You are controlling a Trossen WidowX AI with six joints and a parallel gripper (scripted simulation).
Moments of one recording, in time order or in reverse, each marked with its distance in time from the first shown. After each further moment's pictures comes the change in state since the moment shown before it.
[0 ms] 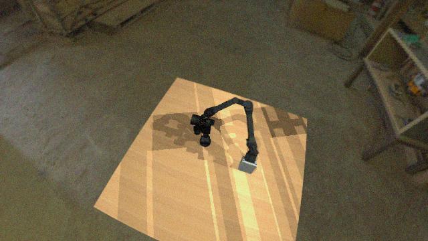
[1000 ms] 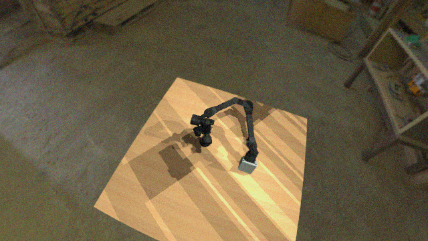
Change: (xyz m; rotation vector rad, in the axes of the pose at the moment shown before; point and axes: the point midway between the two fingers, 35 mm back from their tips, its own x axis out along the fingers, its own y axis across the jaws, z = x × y) arm 0.002 0.000 0.001 -0.201 0.000 0.001
